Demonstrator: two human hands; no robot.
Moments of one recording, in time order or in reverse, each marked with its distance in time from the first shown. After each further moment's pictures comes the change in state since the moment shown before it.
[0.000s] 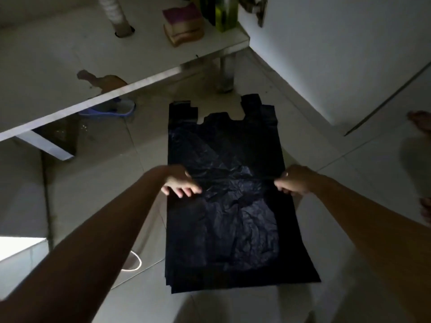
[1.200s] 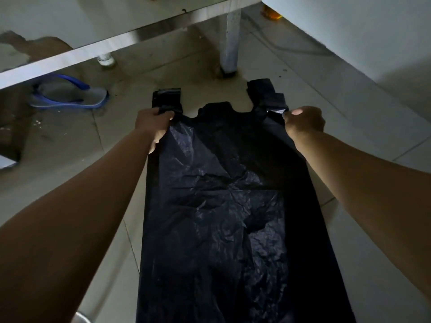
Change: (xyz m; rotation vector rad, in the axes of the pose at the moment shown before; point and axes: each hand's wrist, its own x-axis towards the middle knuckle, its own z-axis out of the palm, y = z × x) left_hand 0.156 0.006 -0.097 -0.991 0.851 0.289; right_hand 0.186 -0.056 -0.047 0.749 0.816 -0.028
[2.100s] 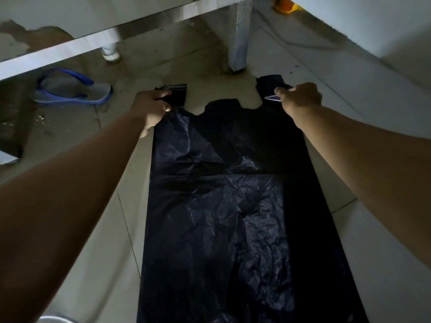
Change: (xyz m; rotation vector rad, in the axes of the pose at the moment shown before) left_hand 0.037 0.010 -0.019 0.190 -0.083 0.166; right_hand 0.023 -0.045 0.027 -0.018 -0.064 -0.067
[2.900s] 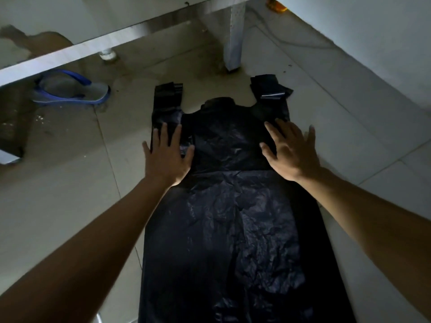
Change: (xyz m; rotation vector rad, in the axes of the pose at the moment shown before) left_hand -0.095 -0.063 0.049 0.905 0.003 0.233; right_hand -0.076 0.101 -0.008 -0.762 -0.083 -0.730
